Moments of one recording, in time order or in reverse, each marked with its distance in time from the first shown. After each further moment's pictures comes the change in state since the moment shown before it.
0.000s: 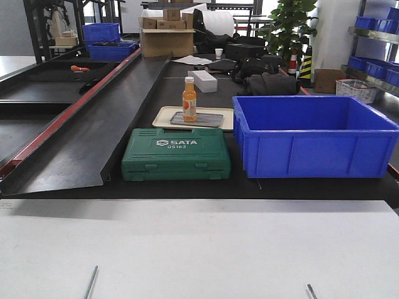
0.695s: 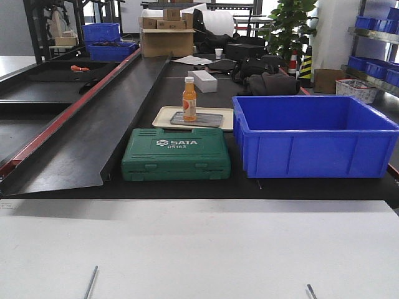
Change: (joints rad) left arm 0.000 0.681 -0.691 0.000 0.081 -0.014; right arm 0.000 0.686 -0.751 0.018 0.371 -0.024
